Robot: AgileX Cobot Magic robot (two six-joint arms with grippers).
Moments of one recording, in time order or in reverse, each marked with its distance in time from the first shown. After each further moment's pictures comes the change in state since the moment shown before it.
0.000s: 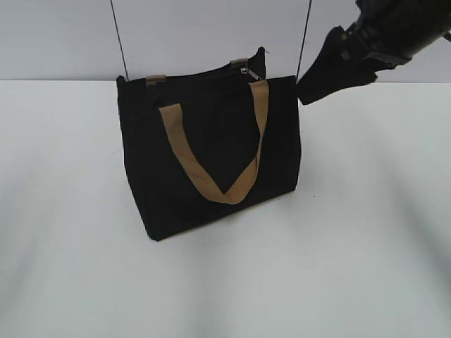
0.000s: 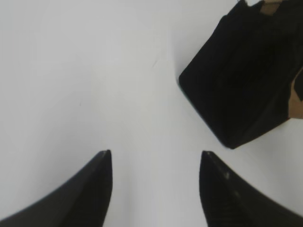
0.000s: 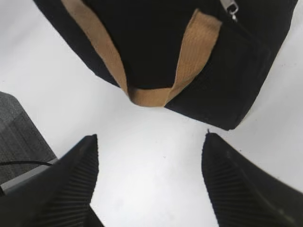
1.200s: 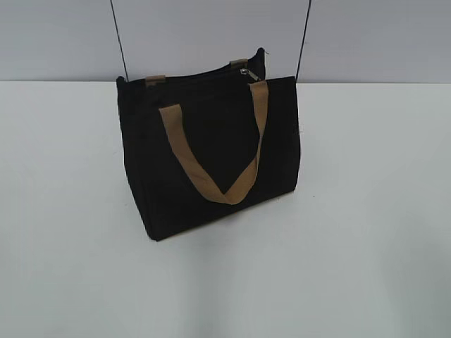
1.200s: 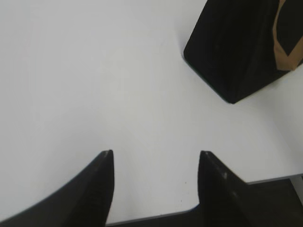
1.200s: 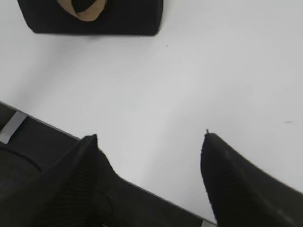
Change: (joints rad) left arm 0.000 -0.643 0.056 0.012 0.443 0.093; right arm 0.000 -1.375 0.825 -0.401 0.012 0.519
